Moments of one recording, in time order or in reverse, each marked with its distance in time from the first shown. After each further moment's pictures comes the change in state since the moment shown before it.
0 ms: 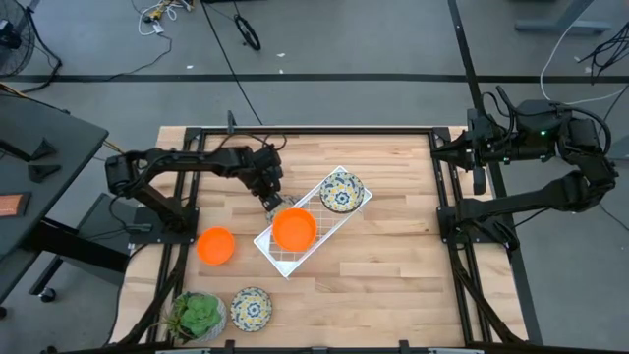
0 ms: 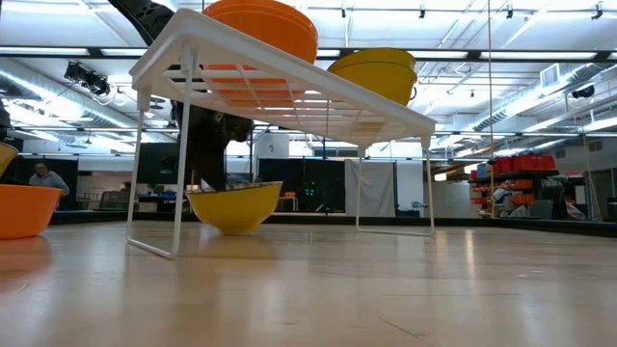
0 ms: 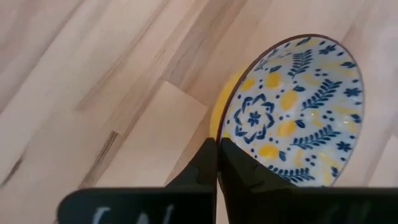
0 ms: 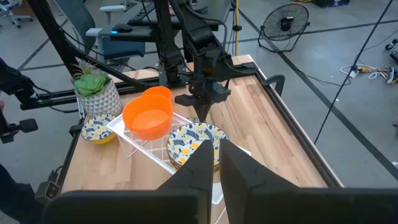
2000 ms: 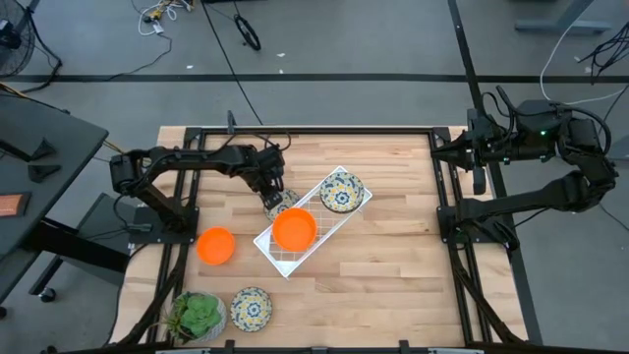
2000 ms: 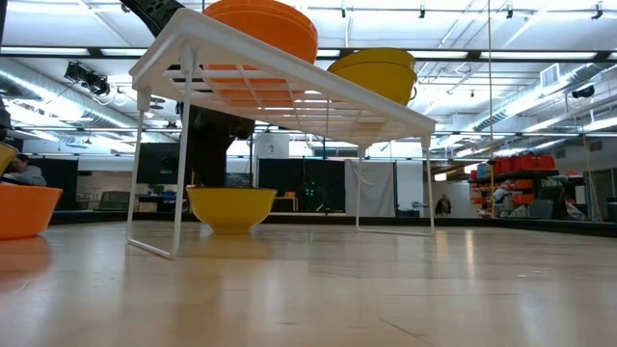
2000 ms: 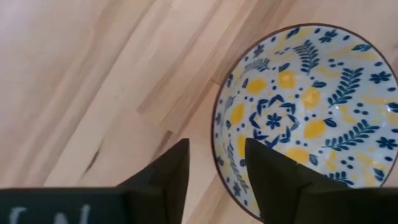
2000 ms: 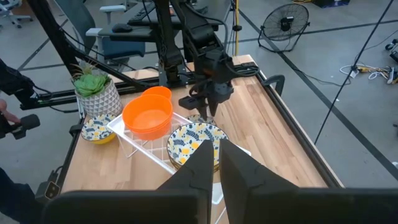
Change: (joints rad) left arm -0.022 0.033 0.079 -0.114 -0.184 0.060; right arm 0.000 0.000 0.000 0.000 0.000 0.000
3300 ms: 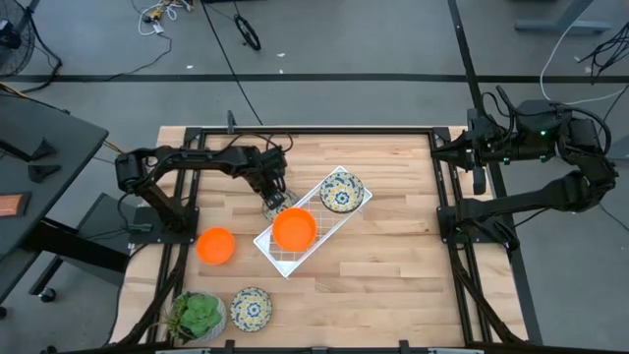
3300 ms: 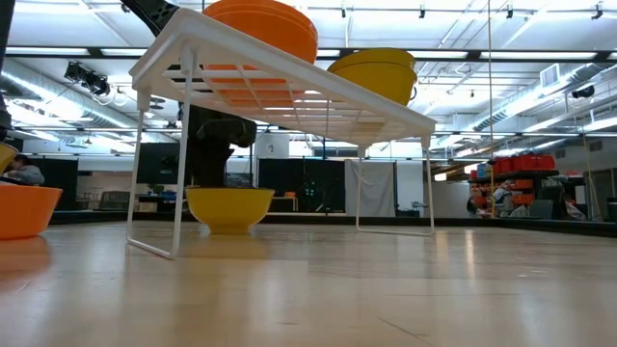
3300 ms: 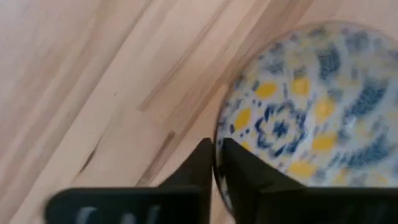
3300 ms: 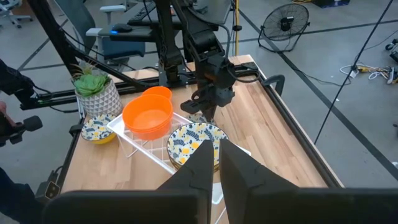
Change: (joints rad) left arm -0.001 0.045 0.000 0.016 -0.015 -0.039; right arm 0.000 0.000 0.000 0.000 0.000 0.000
